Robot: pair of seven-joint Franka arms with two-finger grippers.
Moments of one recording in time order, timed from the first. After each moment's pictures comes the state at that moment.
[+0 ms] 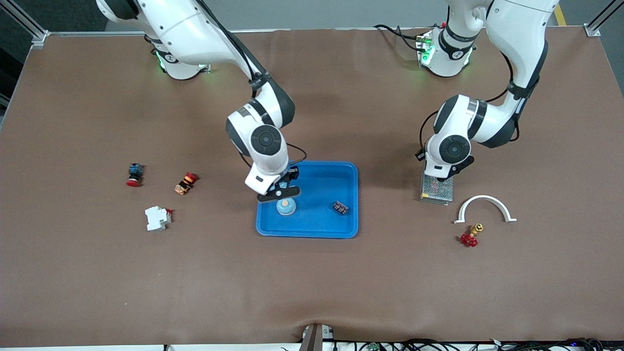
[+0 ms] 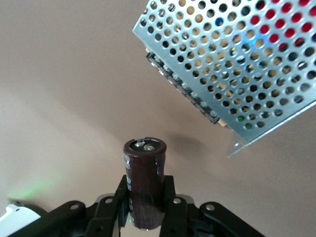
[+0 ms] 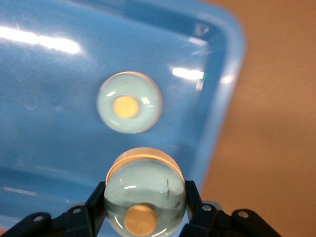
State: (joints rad) left arm -0.14 0.33 -0.19 -2.23 0.11 2.08 -0.98; right arm 0.63 0.61 -0.01 -1.62 -0.02 2.15 0.39
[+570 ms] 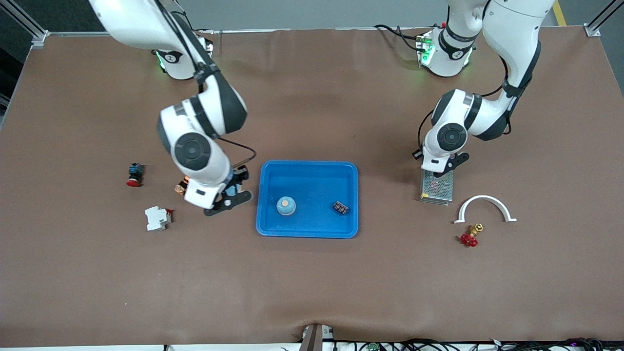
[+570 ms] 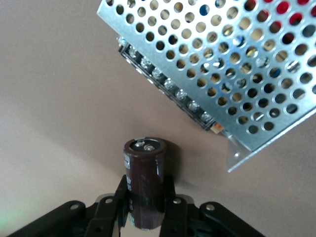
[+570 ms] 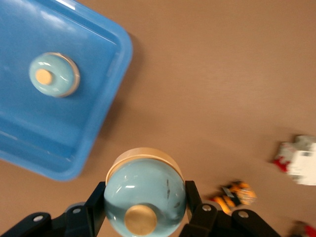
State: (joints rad) left arm -0.14 0.33 -0.19 -2.35 0.14 2.30 -0.98; right arm 0.42 0.46 -0.01 -1.59 -0.02 1.90 -0.06
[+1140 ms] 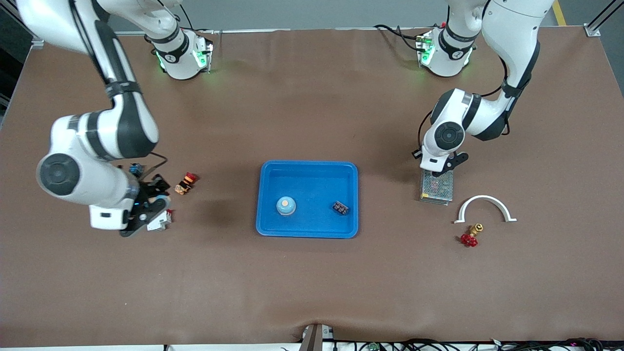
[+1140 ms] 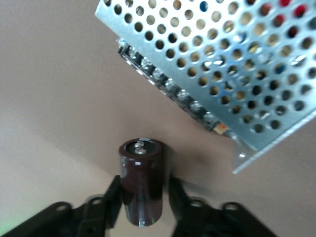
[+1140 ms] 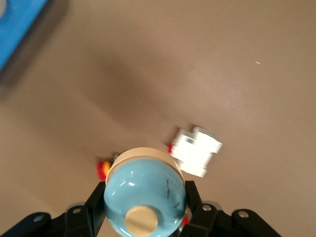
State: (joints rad) left arm -0.14 0.34 -0.19 -2.36 0.18 2.30 -0.98; right arm 0.12 0.42 -0.02 -1.59 -0.02 1.87 -0.67
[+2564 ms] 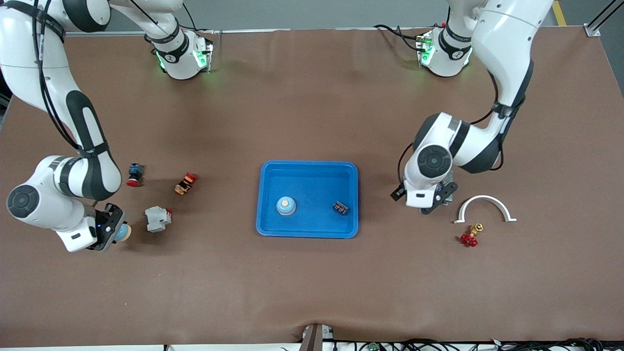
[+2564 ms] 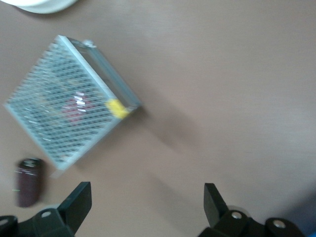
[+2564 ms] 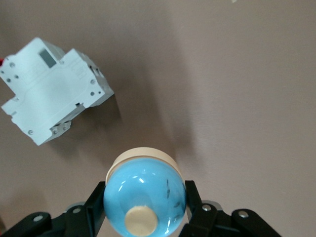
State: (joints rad) left arm -0.23 0.55 -0.23 -1.77 0.18 2.13 -1.27; right arm -0.13 0.69 -0.02 -1.66 -0.02 2.37 -1.38
